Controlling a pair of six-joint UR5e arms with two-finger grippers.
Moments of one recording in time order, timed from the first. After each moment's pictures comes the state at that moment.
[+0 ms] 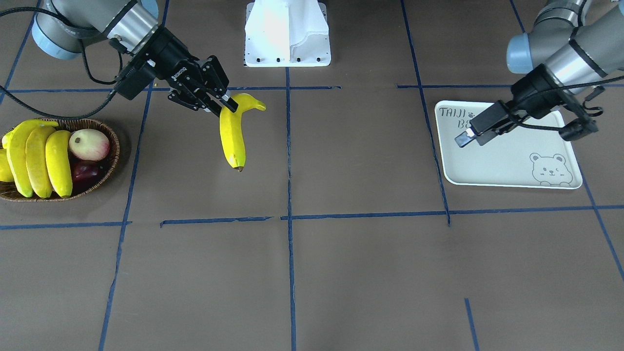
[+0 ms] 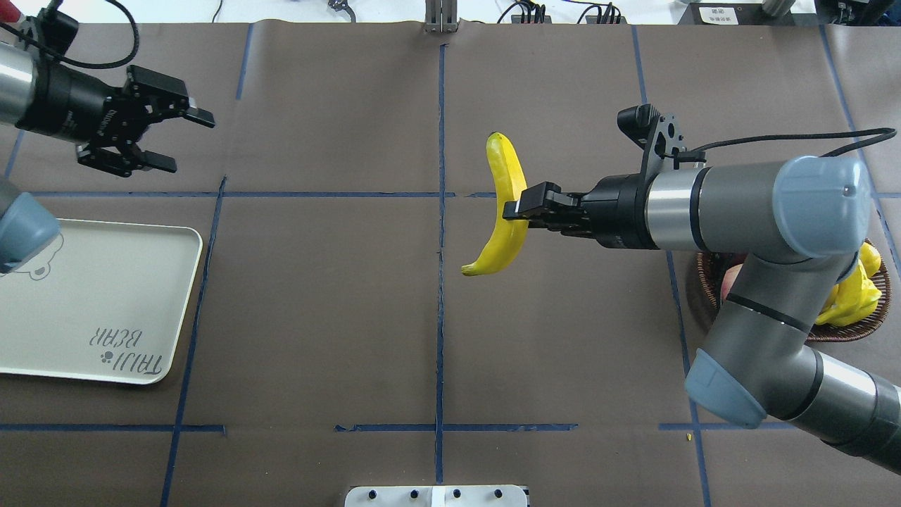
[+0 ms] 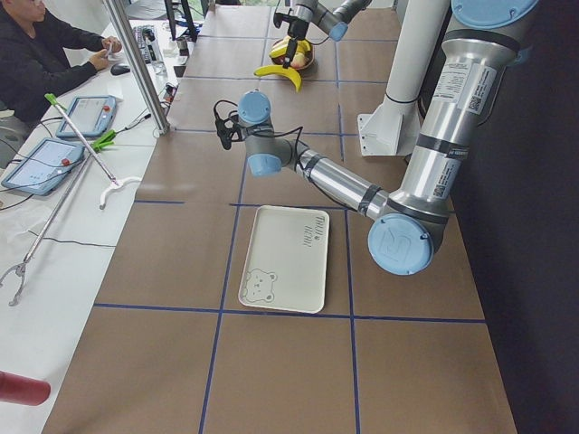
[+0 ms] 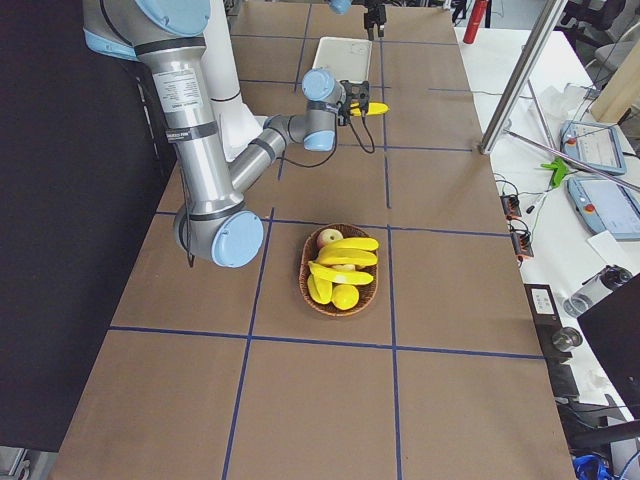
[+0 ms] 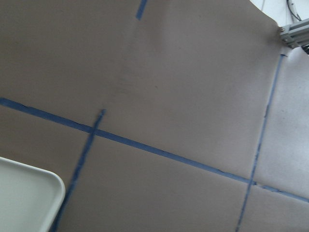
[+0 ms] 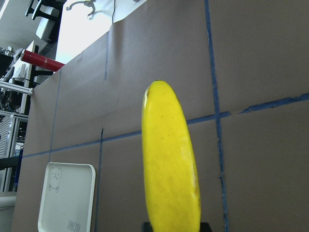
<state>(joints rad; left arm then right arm) -1.02 -1.89 -1.74 -2.45 -2.40 -1.76 0.61 -1.25 1.93 -0.69 1.87 1.55</state>
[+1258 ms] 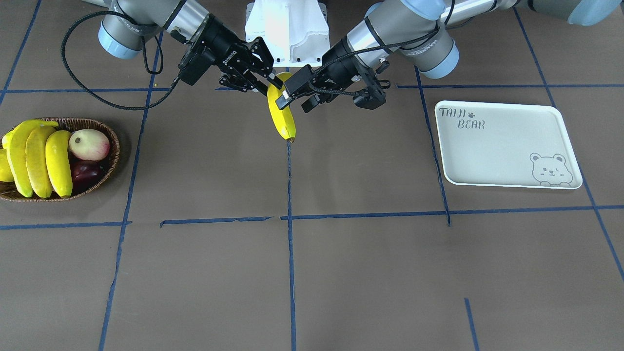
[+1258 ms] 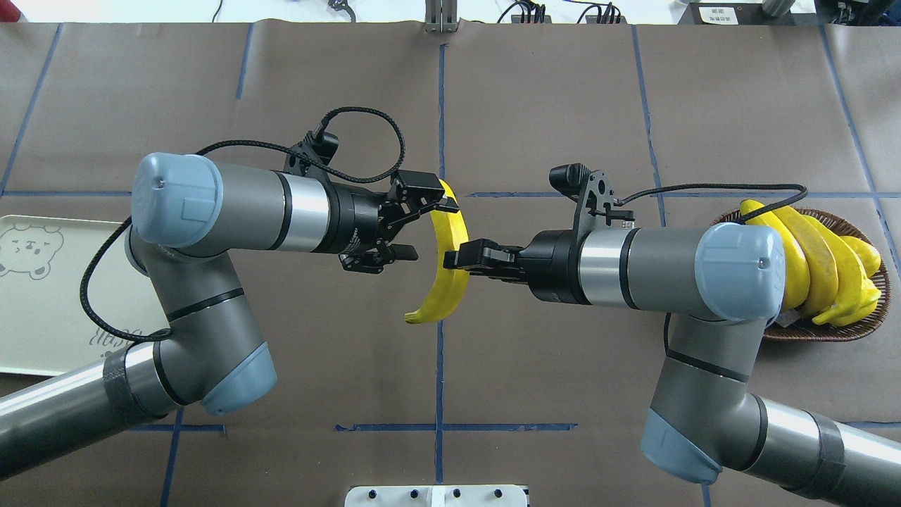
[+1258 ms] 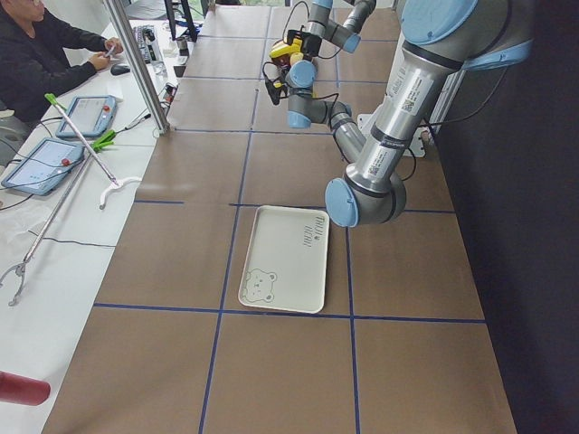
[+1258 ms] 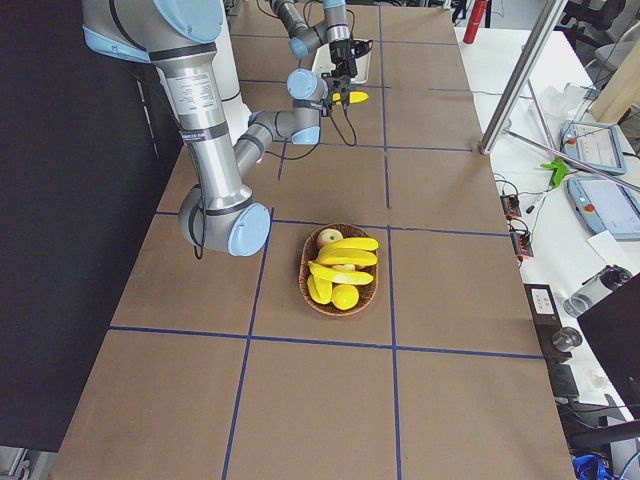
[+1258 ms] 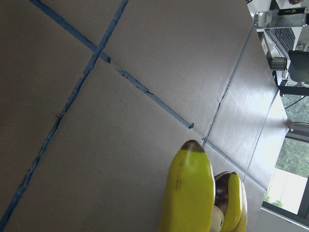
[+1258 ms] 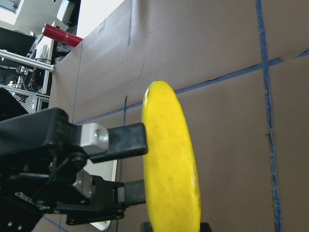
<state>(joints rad) -0.56 -2.14 -1.71 -2.47 -1.90 -2.01 0.47 -1.20 1.90 -0.66 1.77 1.55</state>
